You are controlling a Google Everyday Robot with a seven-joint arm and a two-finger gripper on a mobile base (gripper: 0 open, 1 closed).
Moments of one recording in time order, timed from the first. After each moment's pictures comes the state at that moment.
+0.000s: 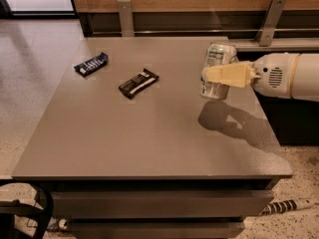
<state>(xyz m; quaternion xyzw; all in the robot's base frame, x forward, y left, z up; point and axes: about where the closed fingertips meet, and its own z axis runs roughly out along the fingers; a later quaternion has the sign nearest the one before) 0.542 -0.148 0.943 -0.21 0.79 0.33 0.47</state>
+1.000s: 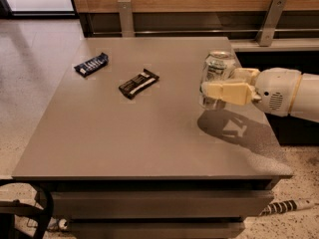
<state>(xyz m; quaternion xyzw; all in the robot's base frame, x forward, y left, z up) 0.523 -0.145 0.936 -0.30 0.72 0.31 0.55</state>
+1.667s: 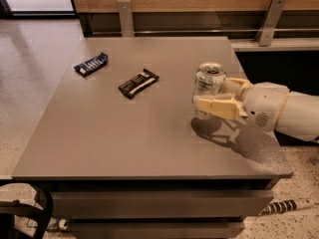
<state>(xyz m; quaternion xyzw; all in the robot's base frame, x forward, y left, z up) 0.513 -0.130 0.914 -0.34 0.68 0.26 0.59</state>
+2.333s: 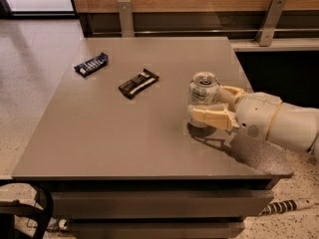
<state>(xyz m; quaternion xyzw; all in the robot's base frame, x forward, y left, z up) 0.504 -0.119 0.897 -0.35 0.68 0.23 0.60</state>
